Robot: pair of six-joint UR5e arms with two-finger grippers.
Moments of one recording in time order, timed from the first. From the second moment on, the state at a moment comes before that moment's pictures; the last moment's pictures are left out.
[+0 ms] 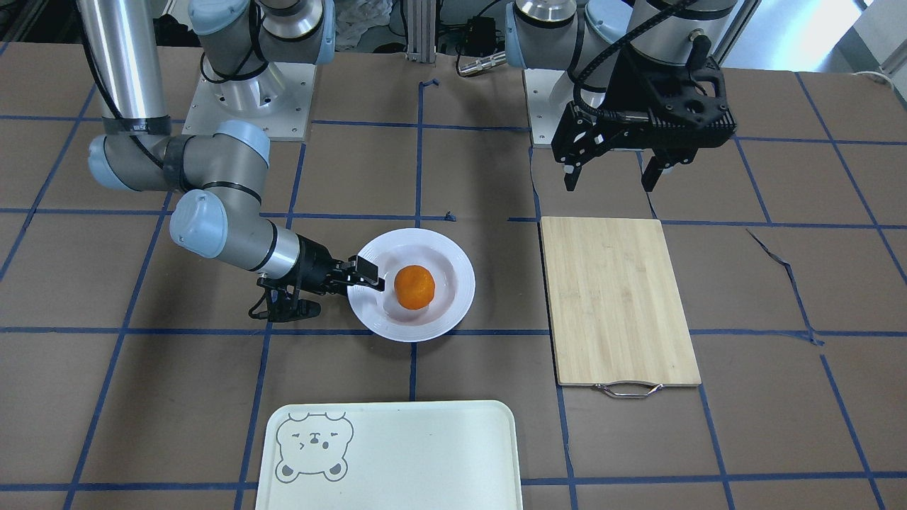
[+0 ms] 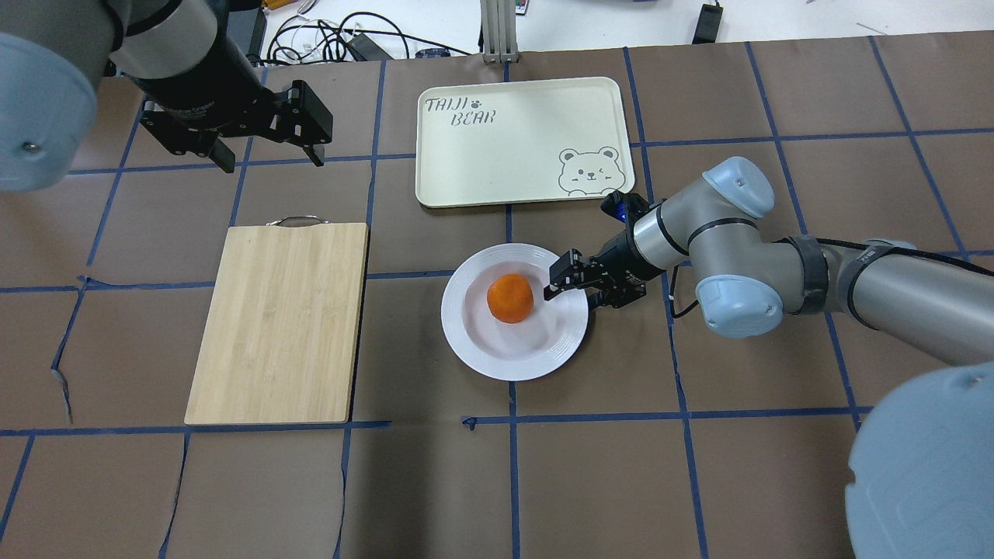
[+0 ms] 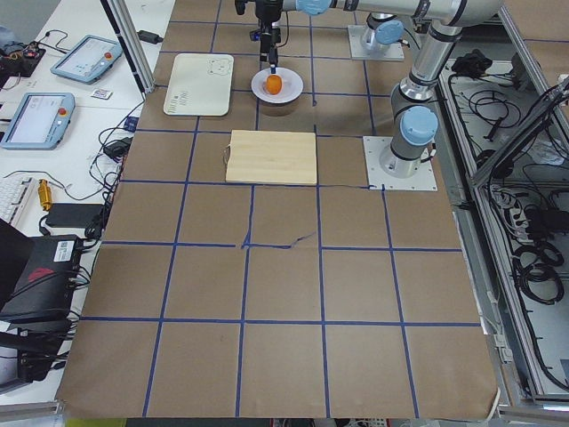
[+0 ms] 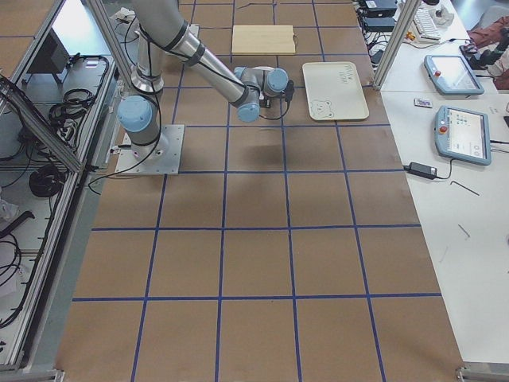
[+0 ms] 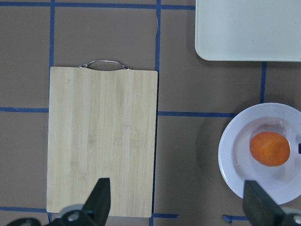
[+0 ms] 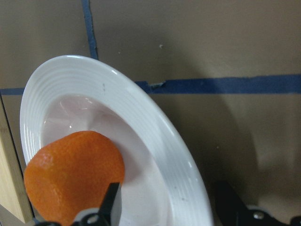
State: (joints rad) left arm -1.62 -1.56 -1.54 -1.52 1.61 -0.08; right arm 1.55 -1.18 2.08 -2.35 -0.93 0.02
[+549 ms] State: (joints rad) left arm -1.62 -1.56 -1.54 -1.52 1.61 -0.08; right arm 1.56 -1.16 2.08 -2.35 -0.93 0.02
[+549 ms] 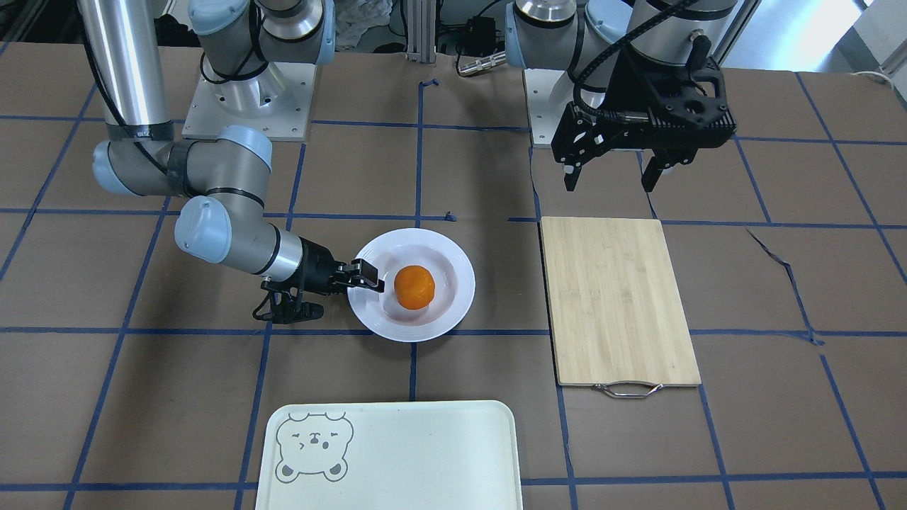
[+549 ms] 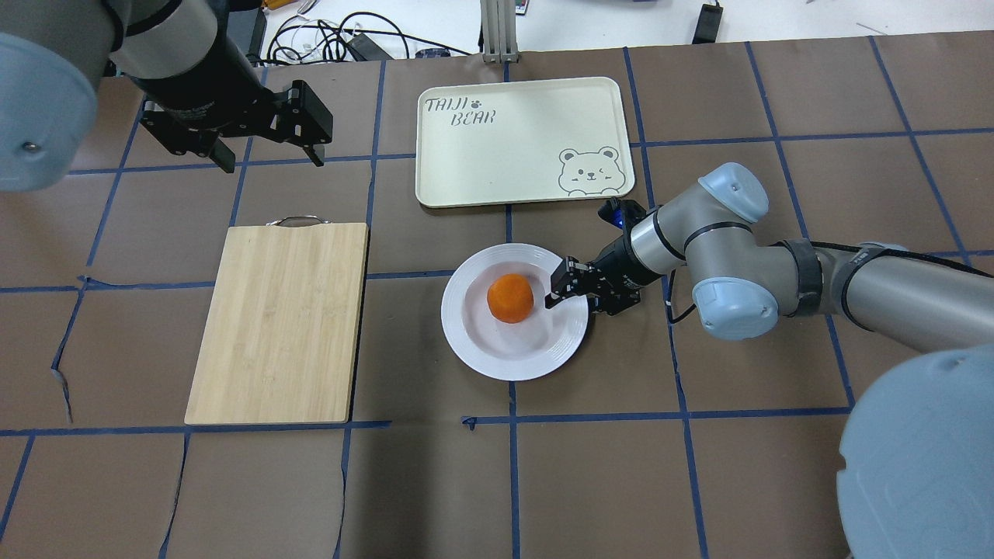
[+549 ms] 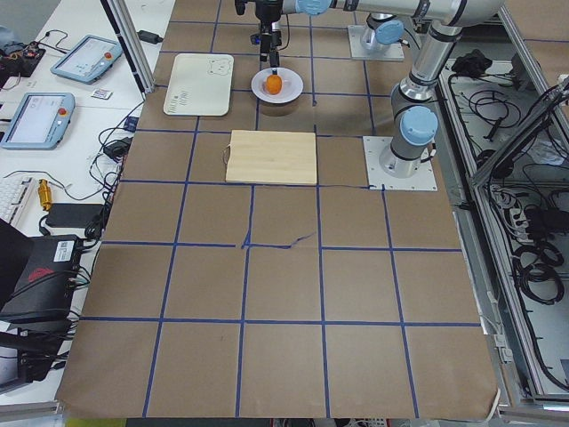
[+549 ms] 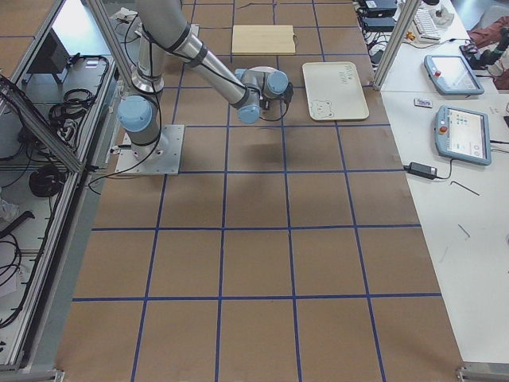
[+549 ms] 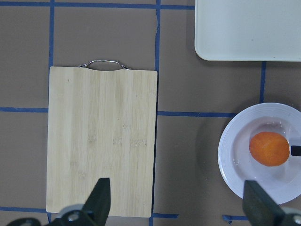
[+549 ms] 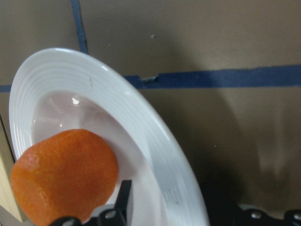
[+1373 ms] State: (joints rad) left arm -1.62 -1.56 -1.54 -1.52 1.61 -0.08; right arm 1.55 -1.17 2.05 -2.38 -0.92 0.01
